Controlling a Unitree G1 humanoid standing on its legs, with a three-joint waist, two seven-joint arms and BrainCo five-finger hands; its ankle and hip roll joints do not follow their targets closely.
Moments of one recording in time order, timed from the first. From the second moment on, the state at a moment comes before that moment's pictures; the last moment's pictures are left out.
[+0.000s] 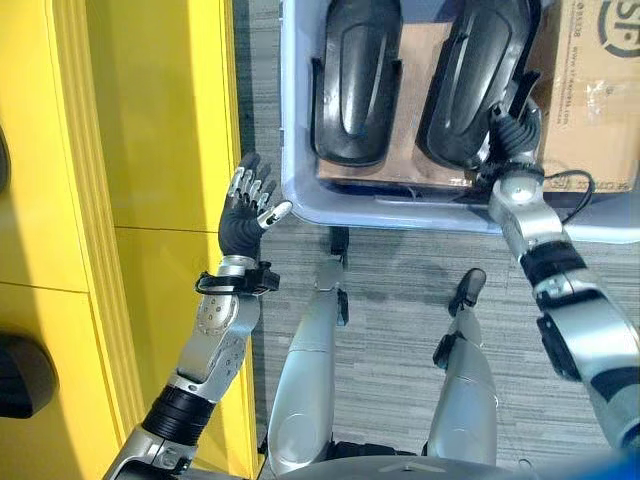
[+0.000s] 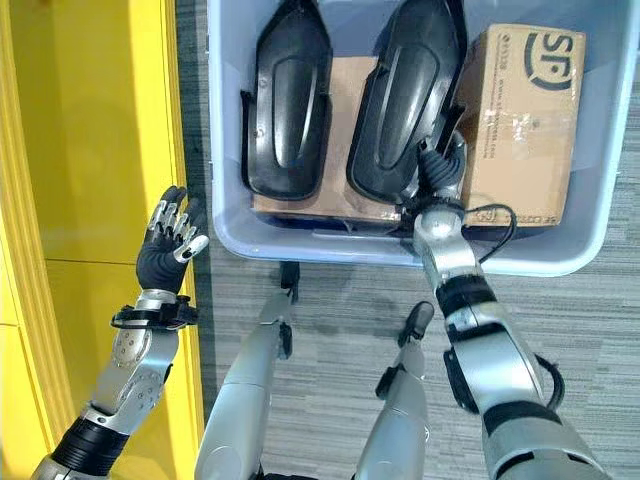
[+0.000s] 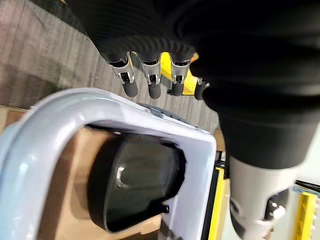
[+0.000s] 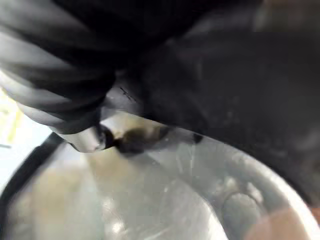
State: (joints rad) left arm -0.14 0.44 -0.23 -0.14 -0.66 -0.30 0.25; right arm -0.87 -0.45 0.23 0.67 0.32 -0.06 -0.50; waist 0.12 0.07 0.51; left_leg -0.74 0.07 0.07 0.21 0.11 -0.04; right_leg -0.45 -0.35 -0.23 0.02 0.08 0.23
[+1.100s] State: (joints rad) left arm 0.37 0.27 0.01 -0.09 -0.64 -0.17 0.20; right arm -0.14 -0.37 0.27 -0.05 0.38 -0.12 -0.22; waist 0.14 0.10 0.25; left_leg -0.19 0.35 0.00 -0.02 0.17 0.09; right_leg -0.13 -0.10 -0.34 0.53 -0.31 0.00
